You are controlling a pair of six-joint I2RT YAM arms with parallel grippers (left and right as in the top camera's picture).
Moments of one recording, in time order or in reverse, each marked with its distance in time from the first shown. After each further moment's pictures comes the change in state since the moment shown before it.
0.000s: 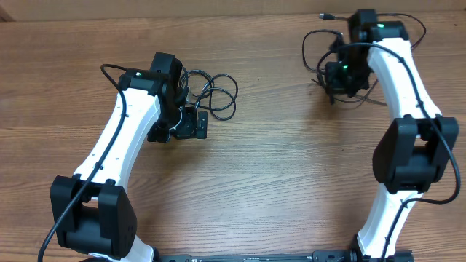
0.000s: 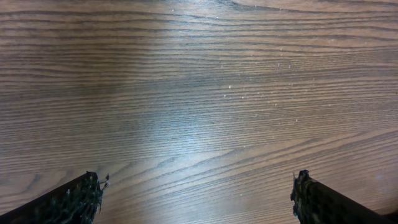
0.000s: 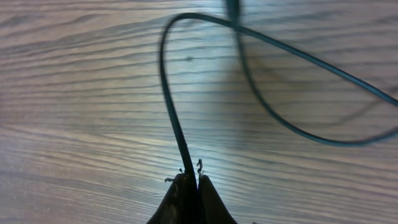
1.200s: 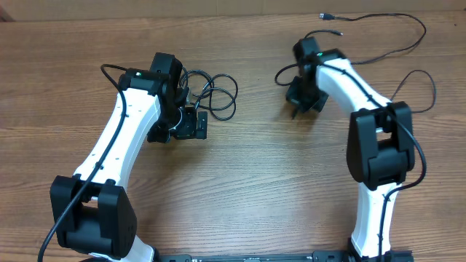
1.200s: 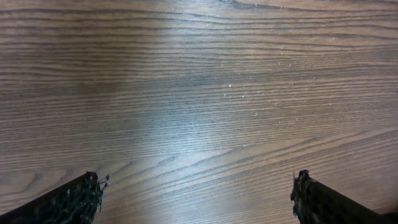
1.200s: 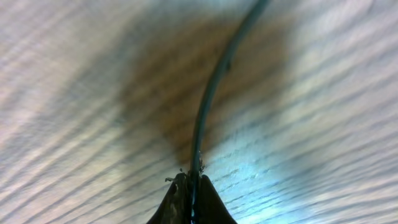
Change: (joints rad) left arm 0.000 0.000 0.000 -0.003 0.000 0.000; right arm 0.219 0.077 -0.201 0.320 0.166 0.670
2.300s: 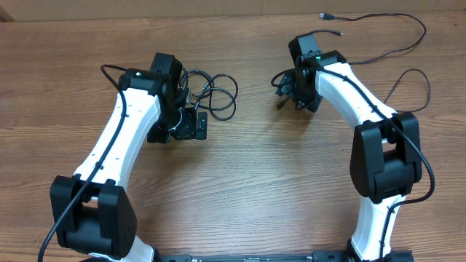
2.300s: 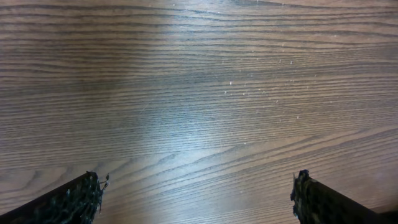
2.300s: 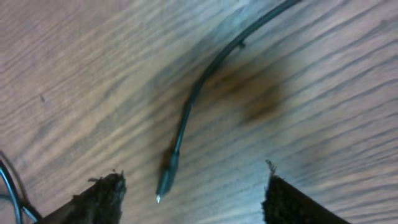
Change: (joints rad) left arm 0.000 0.000 0.000 -0.008 0.000 0.000; right arm 0.062 -0.111 -0.095 0.124 0.032 0.083
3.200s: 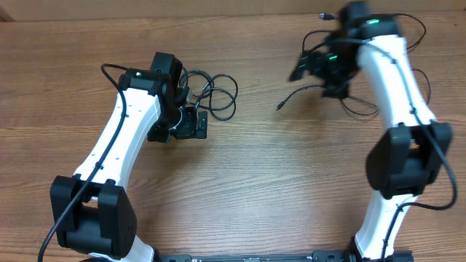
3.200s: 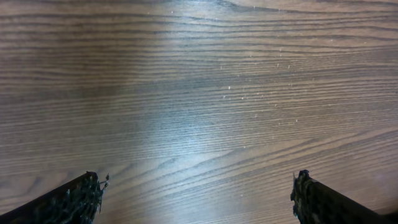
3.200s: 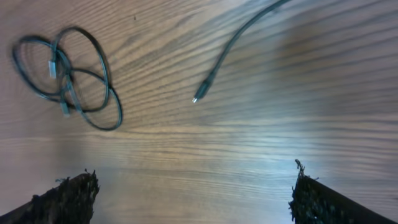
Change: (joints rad) left arm 0.000 0.000 0.000 0.013 0.000 0.007; right arm -0.153 0.000 0.333 -0.457 -0.375 -0.365
